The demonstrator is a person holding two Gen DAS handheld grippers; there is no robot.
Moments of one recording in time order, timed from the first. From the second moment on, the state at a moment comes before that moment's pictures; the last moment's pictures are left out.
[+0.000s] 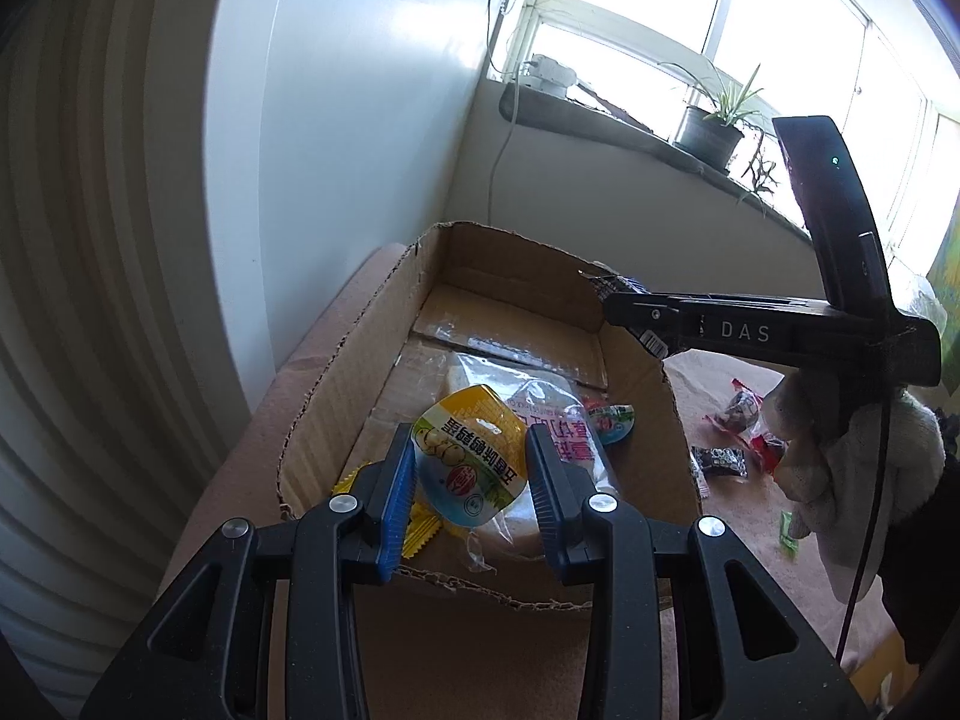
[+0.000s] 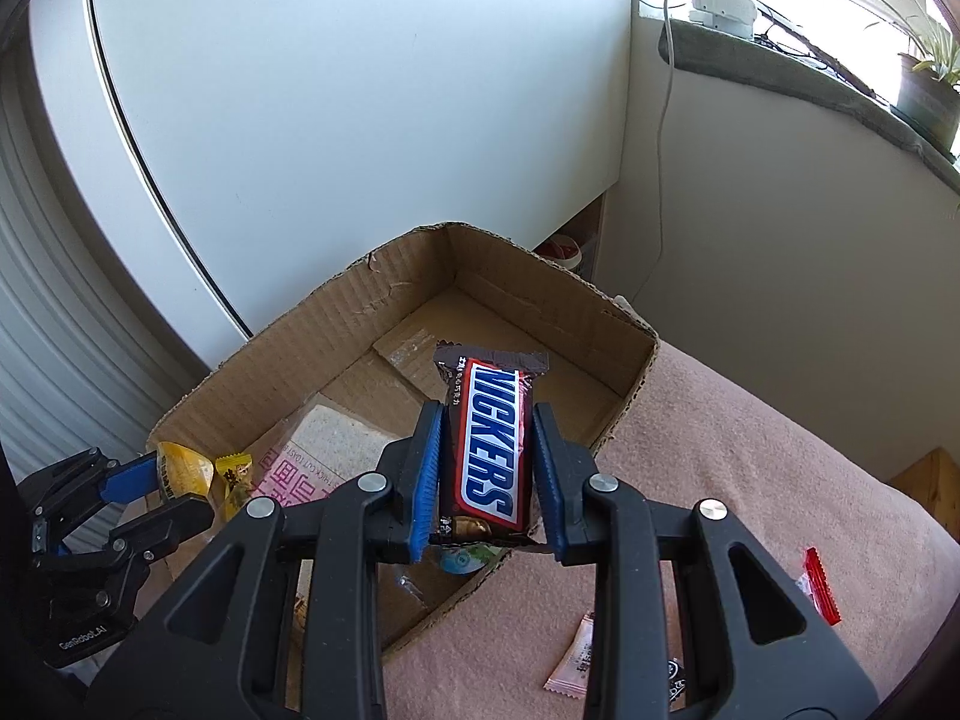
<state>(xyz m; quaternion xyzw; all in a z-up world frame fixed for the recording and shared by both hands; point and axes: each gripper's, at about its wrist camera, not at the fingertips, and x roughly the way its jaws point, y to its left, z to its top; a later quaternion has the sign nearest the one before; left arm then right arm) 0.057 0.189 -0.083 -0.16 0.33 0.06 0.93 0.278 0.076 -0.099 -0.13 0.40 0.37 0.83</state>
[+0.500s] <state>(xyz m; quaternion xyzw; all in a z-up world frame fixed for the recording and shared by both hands) 0.059 0.186 -0.082 -0.15 0.33 0.07 0.93 0.281 0.086 -0.107 -0.13 0.41 0.37 0.82</state>
